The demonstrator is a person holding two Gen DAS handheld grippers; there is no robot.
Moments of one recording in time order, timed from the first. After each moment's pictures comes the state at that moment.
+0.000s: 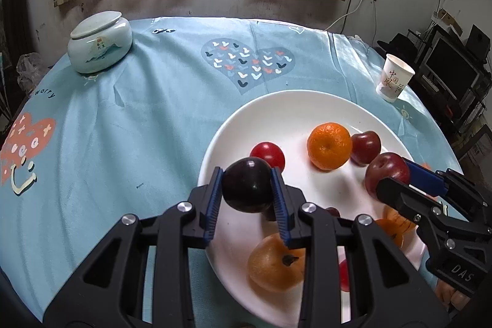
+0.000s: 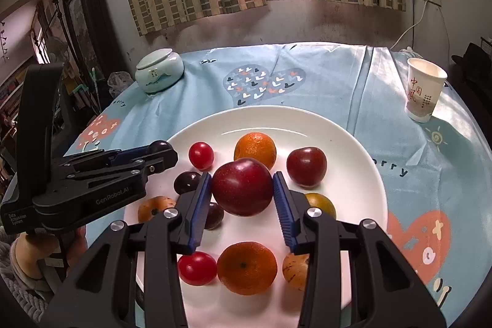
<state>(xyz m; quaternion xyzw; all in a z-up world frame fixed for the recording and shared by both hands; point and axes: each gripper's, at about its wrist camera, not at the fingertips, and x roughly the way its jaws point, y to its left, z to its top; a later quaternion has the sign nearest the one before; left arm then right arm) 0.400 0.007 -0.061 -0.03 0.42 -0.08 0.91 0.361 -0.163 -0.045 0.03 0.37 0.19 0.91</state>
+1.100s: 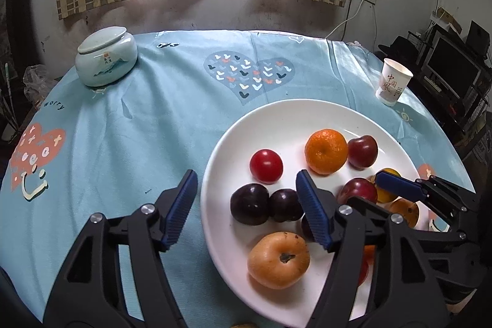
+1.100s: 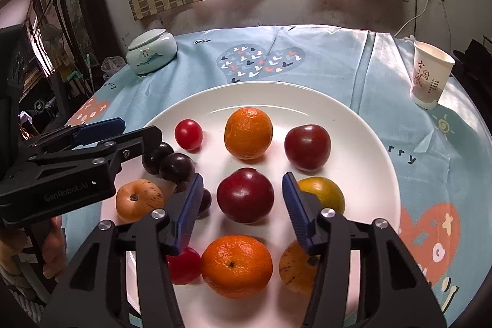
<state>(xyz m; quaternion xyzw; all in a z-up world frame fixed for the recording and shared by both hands) 0.390 0.005 -0.049 -0.02 0.39 -0.07 0.92 0.368 -0.160 -0.066 0.02 0.40 0.19 0.90</state>
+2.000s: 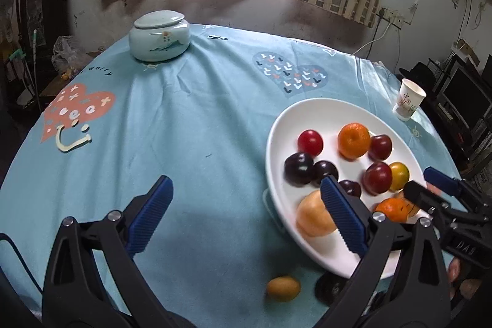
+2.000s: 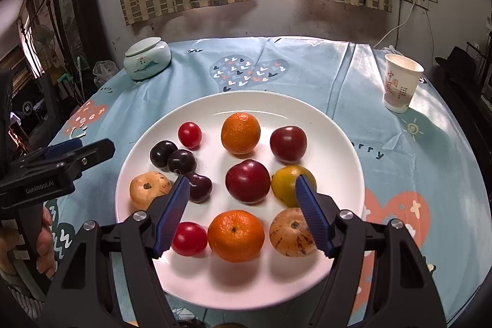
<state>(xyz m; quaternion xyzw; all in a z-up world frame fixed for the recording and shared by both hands) 0.336 0.058 -0.044 -0.07 0.38 -0.01 0.92 0.330 -0.169 -0.040 0.01 0.38 0.15 0.91</state>
